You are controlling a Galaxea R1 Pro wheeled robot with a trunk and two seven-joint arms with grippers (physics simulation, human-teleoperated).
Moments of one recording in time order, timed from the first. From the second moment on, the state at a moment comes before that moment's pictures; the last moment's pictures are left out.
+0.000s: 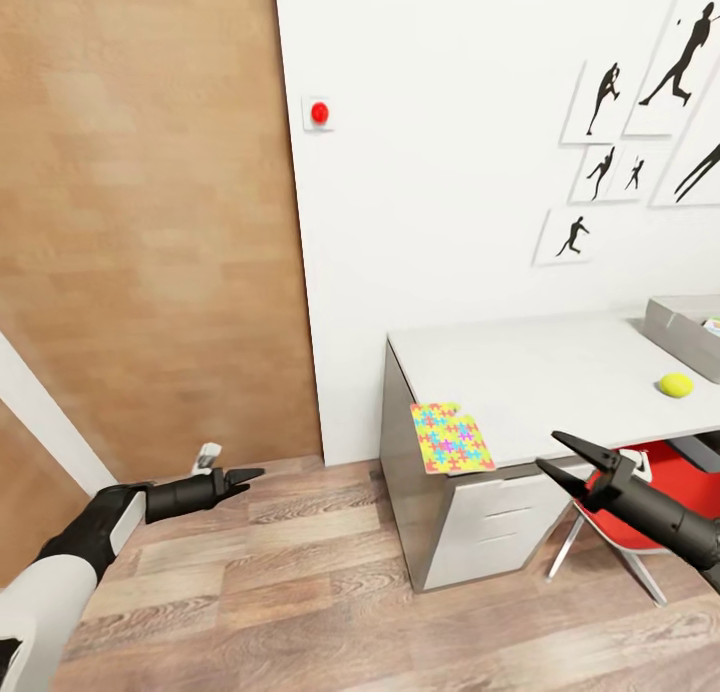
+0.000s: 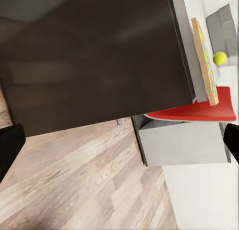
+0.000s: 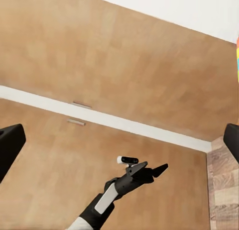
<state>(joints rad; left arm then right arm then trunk) -0.78 0.26 0.16 -0.48 0.19 0.67 -1.12 -0.21 -0.46 -0.24 -1.50 -1.53 0.96 0.44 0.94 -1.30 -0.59</state>
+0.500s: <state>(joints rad) -0.78 0.22 0.16 -0.48 0.19 0.66 -1.12 -0.21 -0.32 -0.26 -1.50 -1.42 0.96 0.49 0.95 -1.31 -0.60</state>
